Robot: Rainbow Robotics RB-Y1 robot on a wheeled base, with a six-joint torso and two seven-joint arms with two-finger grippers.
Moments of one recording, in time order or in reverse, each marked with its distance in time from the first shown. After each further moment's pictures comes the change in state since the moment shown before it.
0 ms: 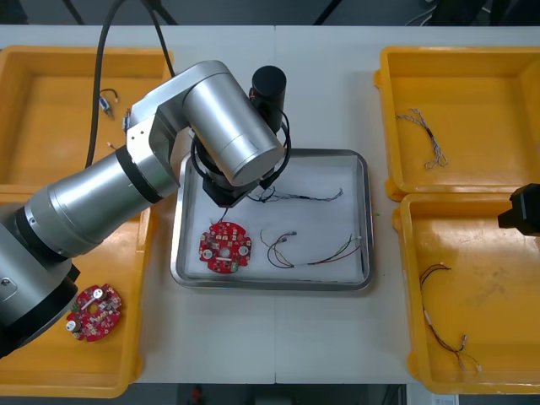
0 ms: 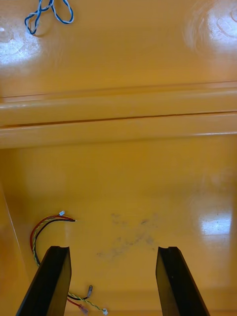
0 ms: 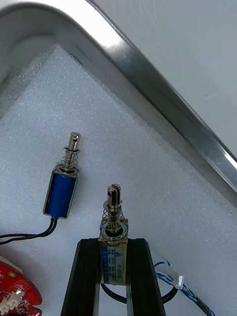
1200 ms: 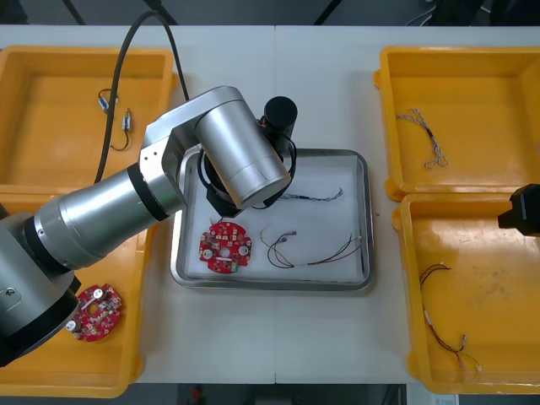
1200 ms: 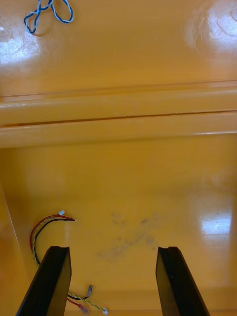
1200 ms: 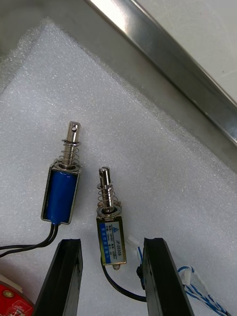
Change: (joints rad) right arm 0.001 0.000 0.000 0.000 0.000 0.000 0.000; left arm 0.020 -0.008 -0.067 0.000 -0.062 -0.038 0.000
